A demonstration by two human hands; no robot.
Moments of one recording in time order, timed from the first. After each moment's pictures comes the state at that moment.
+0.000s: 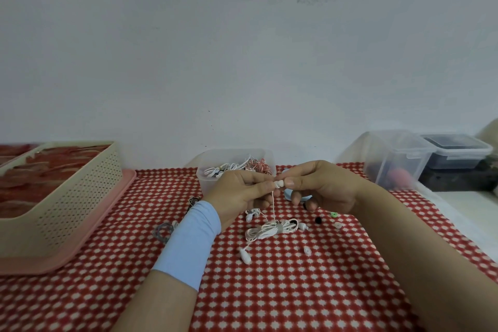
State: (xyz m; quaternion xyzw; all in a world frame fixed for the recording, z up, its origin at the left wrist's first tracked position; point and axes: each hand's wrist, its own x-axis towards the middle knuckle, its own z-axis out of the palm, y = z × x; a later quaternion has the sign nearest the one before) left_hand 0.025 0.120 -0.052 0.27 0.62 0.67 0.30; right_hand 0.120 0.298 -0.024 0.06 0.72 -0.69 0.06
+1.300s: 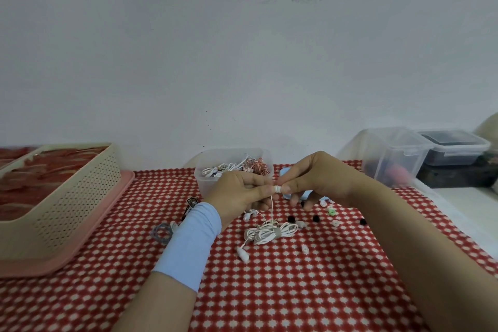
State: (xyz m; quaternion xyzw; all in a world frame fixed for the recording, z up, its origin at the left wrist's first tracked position) left_hand 0.028 0.121 -0.053 0.27 0.66 0.64 0.27; right_hand 0.125 0.303 -0.014 0.05 0.82 -0.56 0.00
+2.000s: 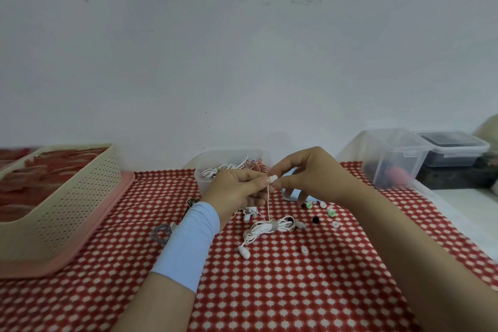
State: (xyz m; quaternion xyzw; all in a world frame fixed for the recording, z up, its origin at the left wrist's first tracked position) left_hand 0.026 0.122 -0.049 0.24 0.66 0.67 0.26; right_hand 0.114 0.296 -0.022 0.02 0.87 -0.49 -0.12
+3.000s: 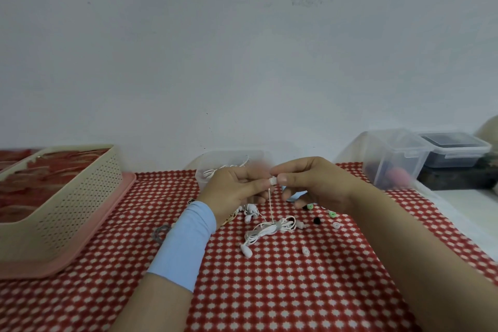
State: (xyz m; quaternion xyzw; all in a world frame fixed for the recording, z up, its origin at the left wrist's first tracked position) left_hand 0.026 0.116 -0.044 0.27 0.65 0.67 0.24; right_hand 0.121 0.294 -0.021 0.07 0.73 -0.68 0.00
